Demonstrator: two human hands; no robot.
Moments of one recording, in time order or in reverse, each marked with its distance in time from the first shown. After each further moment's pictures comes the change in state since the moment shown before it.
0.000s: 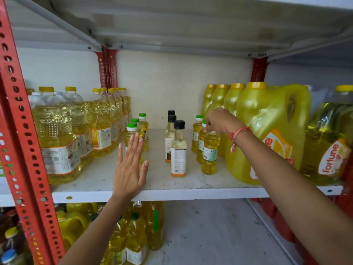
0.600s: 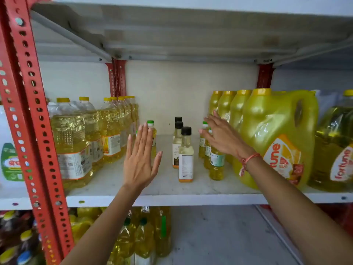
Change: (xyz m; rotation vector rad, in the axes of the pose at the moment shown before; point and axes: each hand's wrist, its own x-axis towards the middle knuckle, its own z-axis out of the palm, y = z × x) left_hand 0.039 0.010 -0.018 0.199 0.010 0.011; right_hand -0.025 -0.008 0.031 0.206 0.195 -0.136
